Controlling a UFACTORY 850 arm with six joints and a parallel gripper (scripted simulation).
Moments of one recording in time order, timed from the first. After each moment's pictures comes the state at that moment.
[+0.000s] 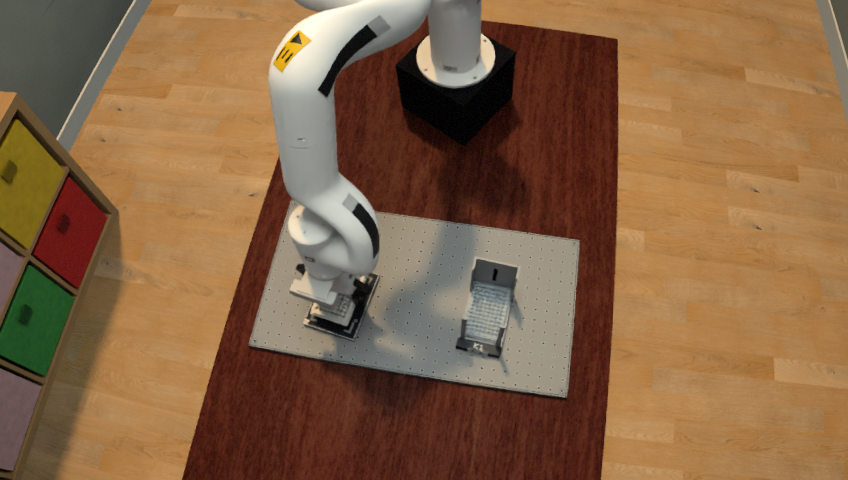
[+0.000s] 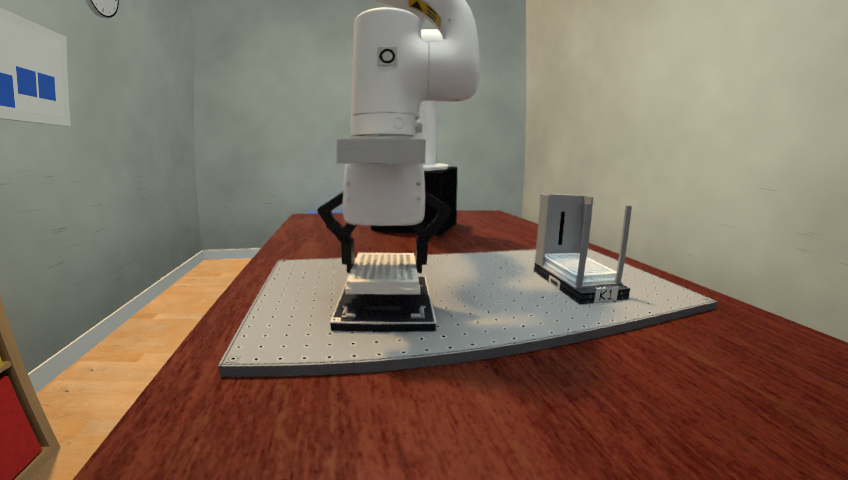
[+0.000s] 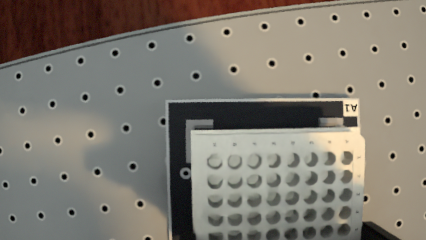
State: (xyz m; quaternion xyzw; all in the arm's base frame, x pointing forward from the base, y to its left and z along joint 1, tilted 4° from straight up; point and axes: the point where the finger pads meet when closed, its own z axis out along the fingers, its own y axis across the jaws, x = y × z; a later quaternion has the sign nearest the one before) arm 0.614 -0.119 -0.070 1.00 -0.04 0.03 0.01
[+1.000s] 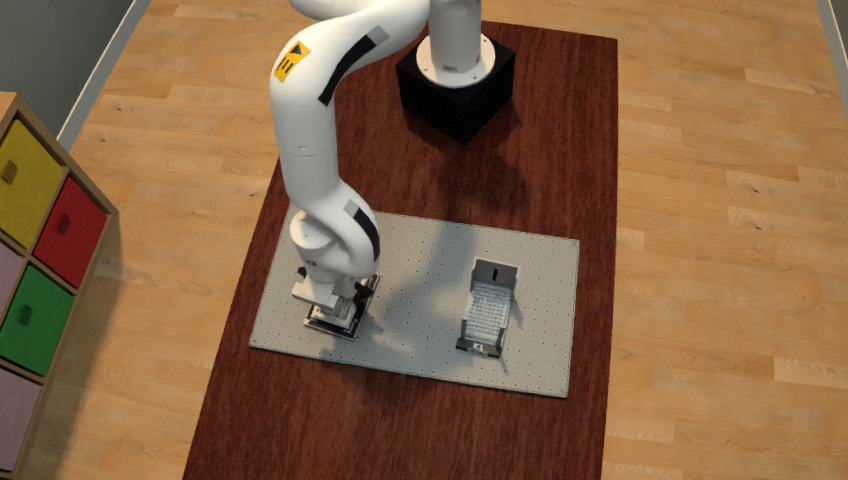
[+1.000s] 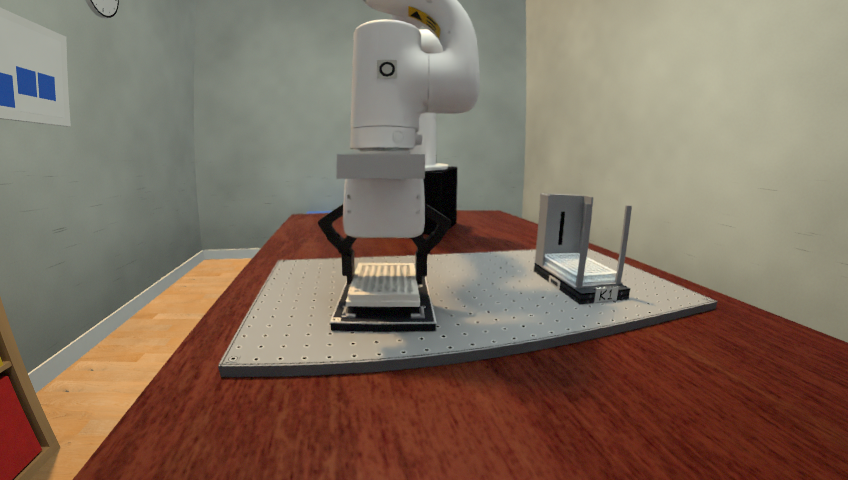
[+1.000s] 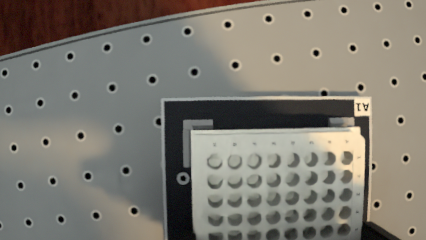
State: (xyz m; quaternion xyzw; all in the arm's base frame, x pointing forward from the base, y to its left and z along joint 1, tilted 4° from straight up) arm 0.615 -0.119 -0.086 1.00 -0.04 0.03 0.01
